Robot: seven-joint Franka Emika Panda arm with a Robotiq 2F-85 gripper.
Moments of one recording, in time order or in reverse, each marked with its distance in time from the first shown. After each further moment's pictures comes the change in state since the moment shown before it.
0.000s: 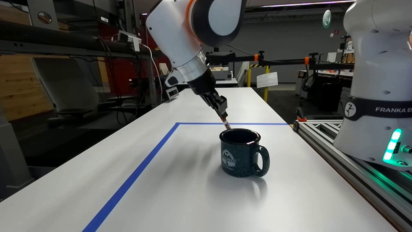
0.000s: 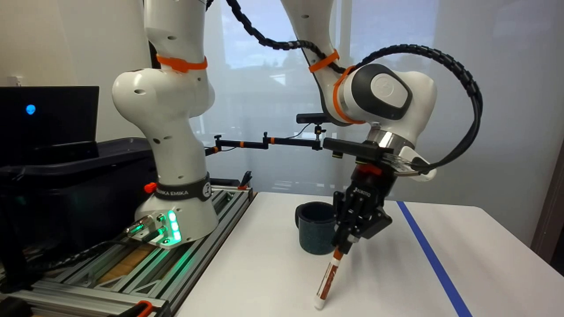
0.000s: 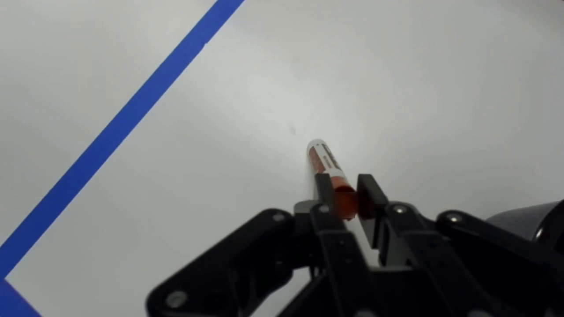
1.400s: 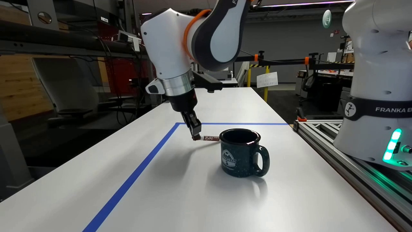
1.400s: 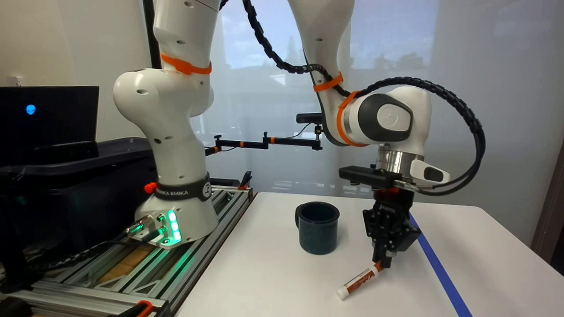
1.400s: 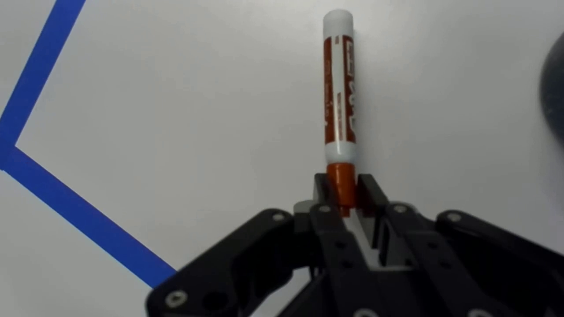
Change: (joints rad) arm 0.034 0.145 -0.016 0.044 -0.060 0.380 0.207
